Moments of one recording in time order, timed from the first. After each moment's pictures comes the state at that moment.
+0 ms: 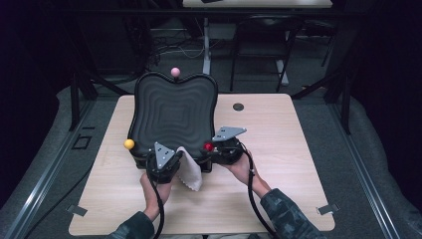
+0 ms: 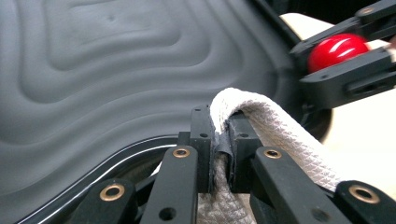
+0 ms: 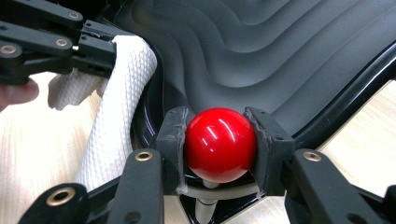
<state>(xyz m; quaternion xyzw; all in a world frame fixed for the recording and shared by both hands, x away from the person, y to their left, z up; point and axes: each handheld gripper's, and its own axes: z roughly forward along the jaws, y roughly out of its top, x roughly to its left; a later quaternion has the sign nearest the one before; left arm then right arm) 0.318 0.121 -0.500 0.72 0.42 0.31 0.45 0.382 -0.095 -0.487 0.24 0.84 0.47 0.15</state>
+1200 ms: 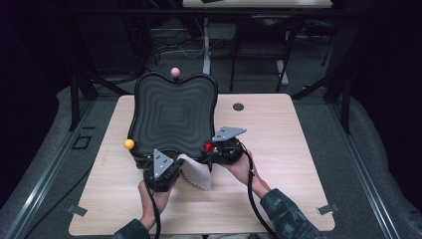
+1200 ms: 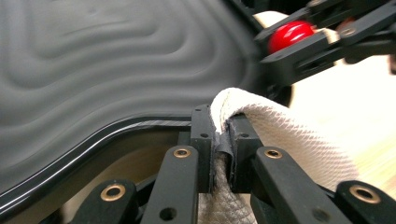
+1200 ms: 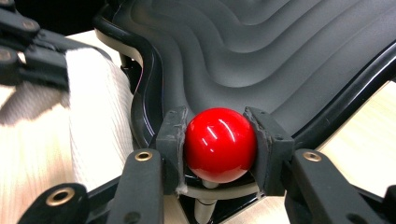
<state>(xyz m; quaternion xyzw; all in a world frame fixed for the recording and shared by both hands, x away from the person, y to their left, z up) 0.296 0.141 -0.501 0.73 0.42 0.29 0.45 0.382 -0.095 -0.487 0.24 0.84 0.47 0.15</state>
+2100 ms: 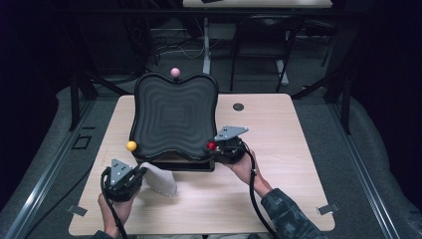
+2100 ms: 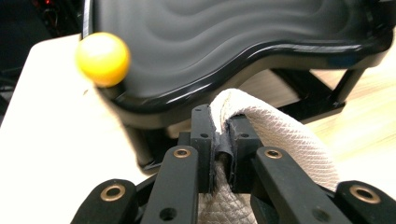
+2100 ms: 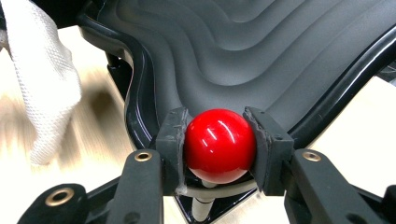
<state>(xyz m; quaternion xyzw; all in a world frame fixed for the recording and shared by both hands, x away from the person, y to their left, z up) 0.273 0.228 -0.501 0.72 0.48 0.29 0.40 0.382 -0.102 -0.484 0.25 0.84 0.45 0.17</state>
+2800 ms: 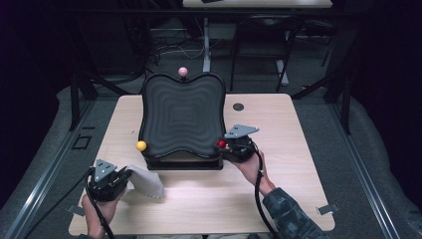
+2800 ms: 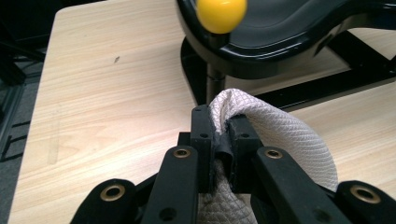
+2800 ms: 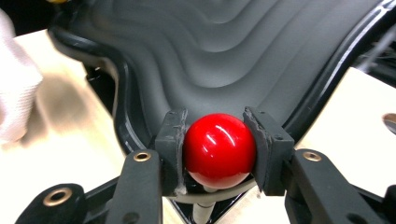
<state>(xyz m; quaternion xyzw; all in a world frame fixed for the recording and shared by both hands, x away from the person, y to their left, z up) 0.276 0.261 -0.500 0.72 0.51 0.28 0.37 0.381 -0.124 -0.484 0.31 0.82 0.44 0.20</state>
